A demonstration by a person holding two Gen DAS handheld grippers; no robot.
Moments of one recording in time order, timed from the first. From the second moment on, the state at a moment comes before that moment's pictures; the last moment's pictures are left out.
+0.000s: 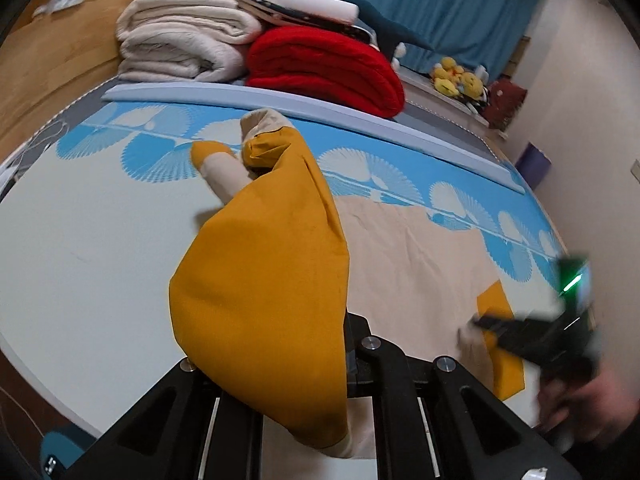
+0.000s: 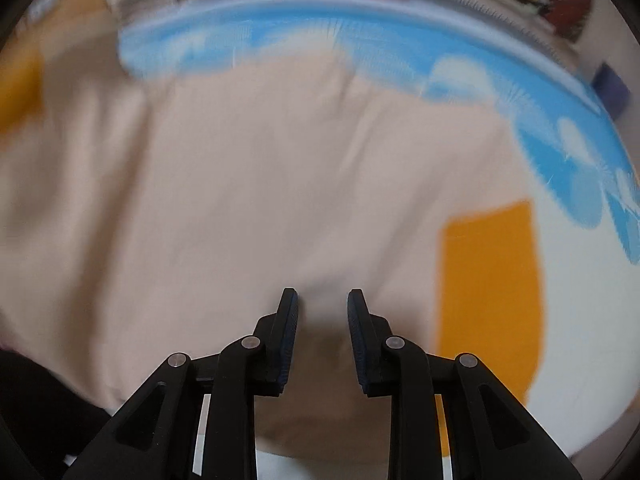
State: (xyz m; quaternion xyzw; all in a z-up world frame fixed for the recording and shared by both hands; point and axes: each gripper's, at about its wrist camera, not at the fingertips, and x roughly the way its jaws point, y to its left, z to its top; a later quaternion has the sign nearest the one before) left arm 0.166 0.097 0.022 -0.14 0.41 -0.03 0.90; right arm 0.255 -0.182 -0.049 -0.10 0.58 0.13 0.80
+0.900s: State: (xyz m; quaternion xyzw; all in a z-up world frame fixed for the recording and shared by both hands) left arm 0.207 -0.163 -0.064 0.05 0.52 -0.24 0.82; right arm 0.235 -0.365 0.053 -0.06 0.46 -0.03 0.88
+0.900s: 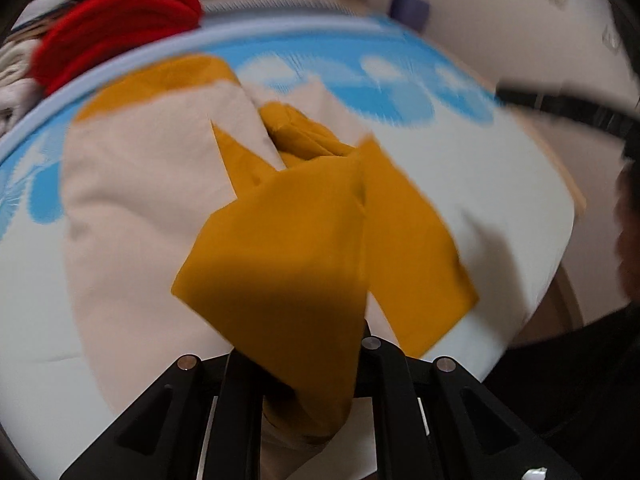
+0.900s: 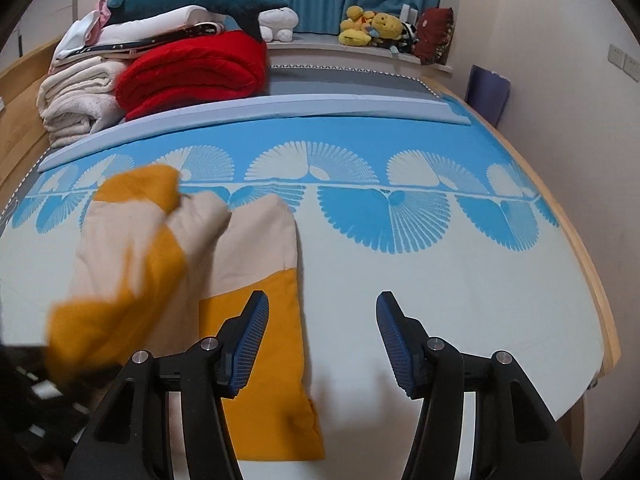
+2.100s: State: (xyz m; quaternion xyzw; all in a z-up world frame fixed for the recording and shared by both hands) left arm 0.216 0.013 -0.039 -0.18 0.50 -0.12 0.84; right arm 0.253 -0.269 0.005 0.08 0.55 0.23 0.80
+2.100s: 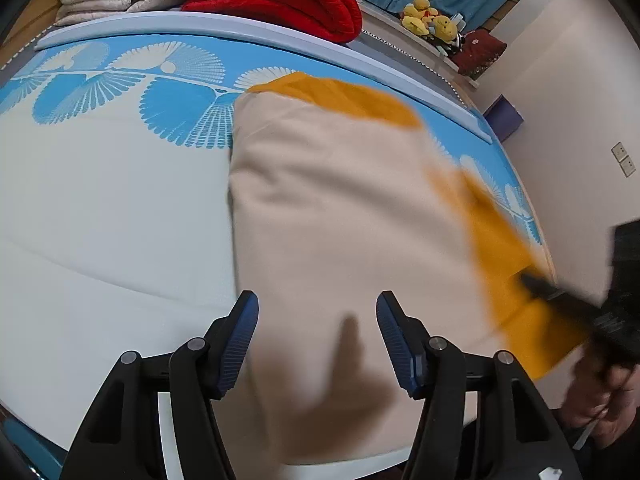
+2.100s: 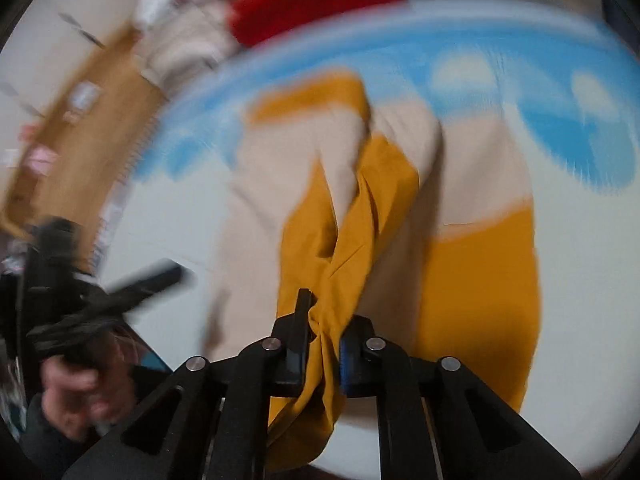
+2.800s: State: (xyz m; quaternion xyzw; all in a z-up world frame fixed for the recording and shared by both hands) left arm 0.202 -0.073 -0.082 0.00 0.61 -0.19 0.77; right arm 0.246 -0.378 -0.070 -0.04 0.64 0.07 0.76
